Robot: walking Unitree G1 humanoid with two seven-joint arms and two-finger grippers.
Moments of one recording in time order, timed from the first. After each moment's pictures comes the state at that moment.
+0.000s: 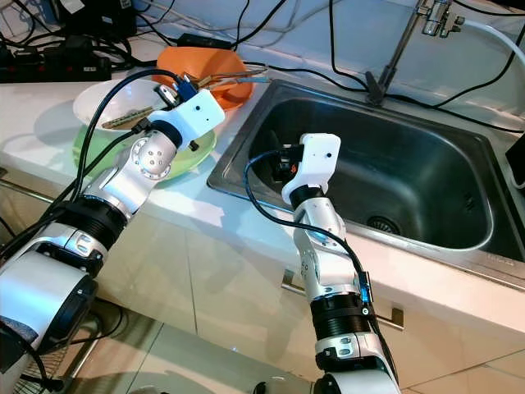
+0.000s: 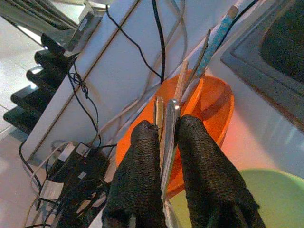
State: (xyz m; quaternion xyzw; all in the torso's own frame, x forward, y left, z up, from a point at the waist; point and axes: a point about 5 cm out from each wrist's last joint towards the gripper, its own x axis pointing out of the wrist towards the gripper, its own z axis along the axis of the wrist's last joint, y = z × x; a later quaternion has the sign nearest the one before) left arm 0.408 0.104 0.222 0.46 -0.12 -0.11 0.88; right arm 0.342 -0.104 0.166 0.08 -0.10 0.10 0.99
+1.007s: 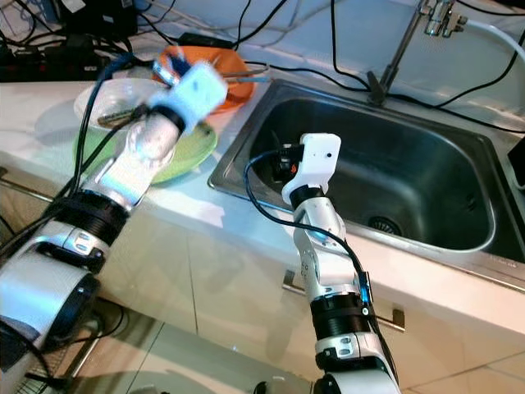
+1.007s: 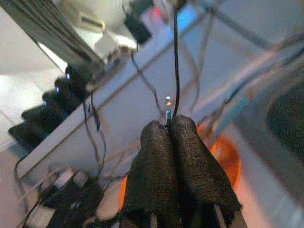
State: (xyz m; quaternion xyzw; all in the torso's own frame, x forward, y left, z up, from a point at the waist) left arm 0.399 0.085 0.261 0.36 -0.20 -0.13 0.90; right arm 0.342 -0.104 0.166 0.08 -0.10 0.10 0.99
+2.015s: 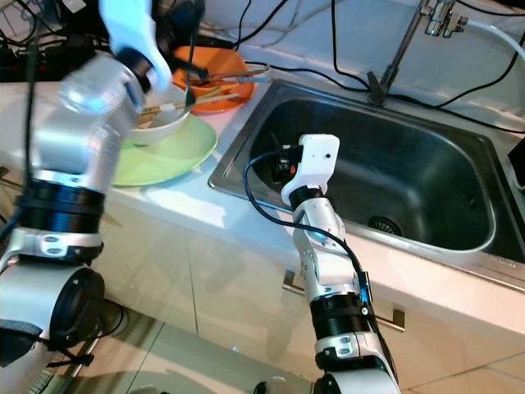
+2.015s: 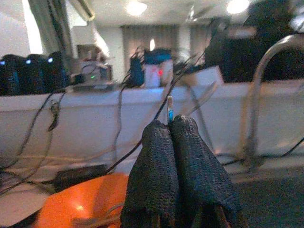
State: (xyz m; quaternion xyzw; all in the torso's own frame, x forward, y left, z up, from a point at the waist) left arm 0.372 0.105 0.336 0.03 -0.19 -0.23 0.95; right arm 0.343 -0.104 0.164 0.08 -0.10 0.11 0.99
